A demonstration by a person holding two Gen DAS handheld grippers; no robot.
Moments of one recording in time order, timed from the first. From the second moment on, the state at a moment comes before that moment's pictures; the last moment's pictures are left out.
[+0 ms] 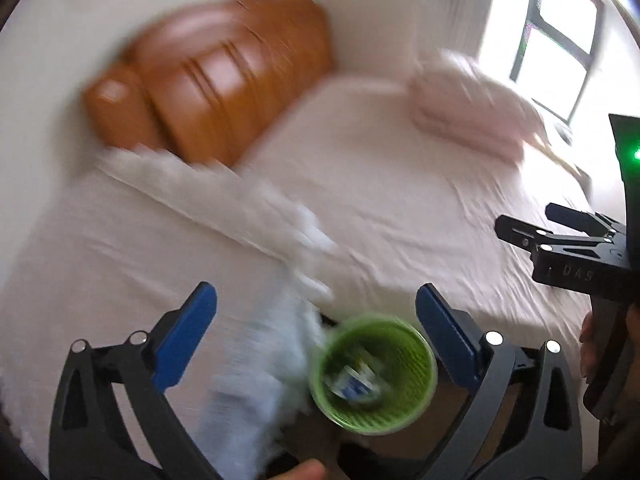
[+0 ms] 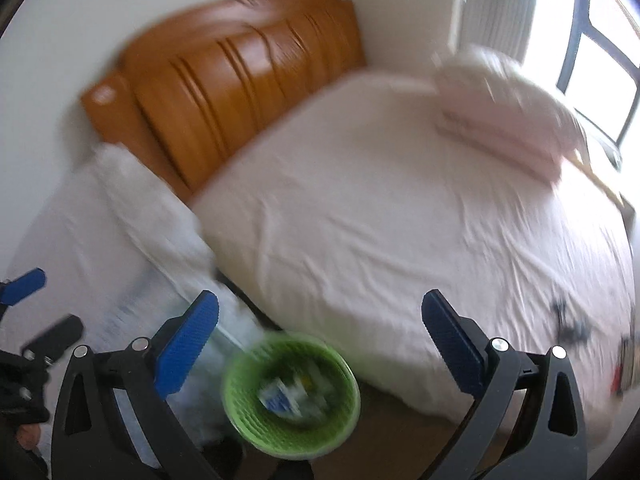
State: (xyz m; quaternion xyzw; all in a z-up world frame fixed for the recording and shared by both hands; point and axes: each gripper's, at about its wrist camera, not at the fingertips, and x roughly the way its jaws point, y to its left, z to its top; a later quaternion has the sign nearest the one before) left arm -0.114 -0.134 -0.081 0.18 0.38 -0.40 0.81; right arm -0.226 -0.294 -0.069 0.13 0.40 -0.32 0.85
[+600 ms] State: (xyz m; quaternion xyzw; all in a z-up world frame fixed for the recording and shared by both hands) left arm -0.007 0.024 0.070 0.05 0.28 -0.21 0.94; right arm -0.103 -0.145 0.099 0.01 0.23 -0.19 0.95
